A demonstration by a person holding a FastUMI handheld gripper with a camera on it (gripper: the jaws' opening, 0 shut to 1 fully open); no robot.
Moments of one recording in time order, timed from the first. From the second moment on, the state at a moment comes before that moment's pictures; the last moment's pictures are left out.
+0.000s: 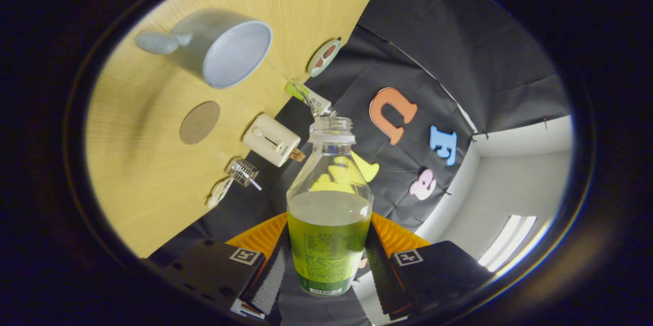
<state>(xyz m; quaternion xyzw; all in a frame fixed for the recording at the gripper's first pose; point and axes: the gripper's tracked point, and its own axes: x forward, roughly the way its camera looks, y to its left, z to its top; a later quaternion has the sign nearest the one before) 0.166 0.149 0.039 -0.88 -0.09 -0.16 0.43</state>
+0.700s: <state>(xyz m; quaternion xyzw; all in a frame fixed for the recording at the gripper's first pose) 0.157 0.173 0.085 -0.90 -0.15 -0.19 0.35</state>
